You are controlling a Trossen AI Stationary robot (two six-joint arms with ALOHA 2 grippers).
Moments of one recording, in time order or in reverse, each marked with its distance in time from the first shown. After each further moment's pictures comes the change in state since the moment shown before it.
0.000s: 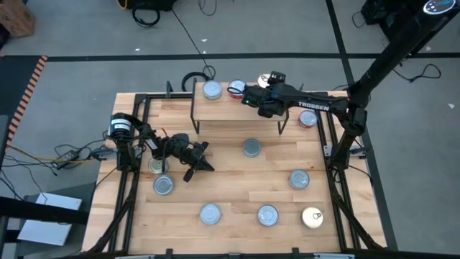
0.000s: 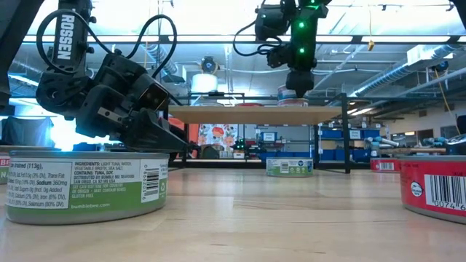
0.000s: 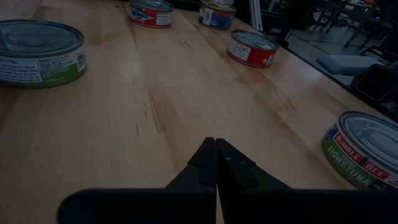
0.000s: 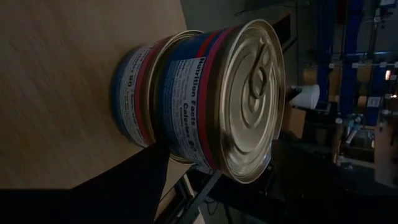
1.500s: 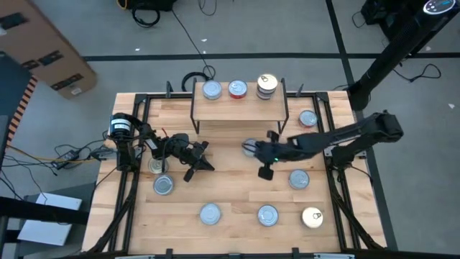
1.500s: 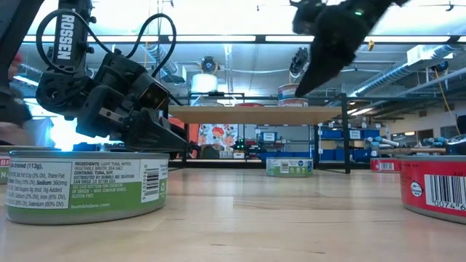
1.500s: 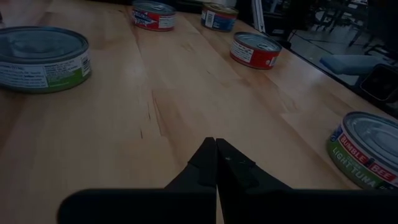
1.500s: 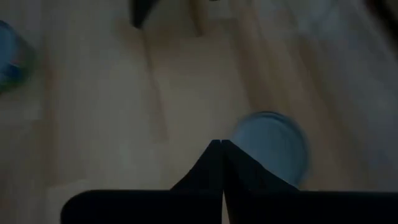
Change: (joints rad) left arm 0.000 0.000 0.000 0.009 -0.012 0.012; right arm 0.497 -0.378 -0.658 0.692 -0.610 0.421
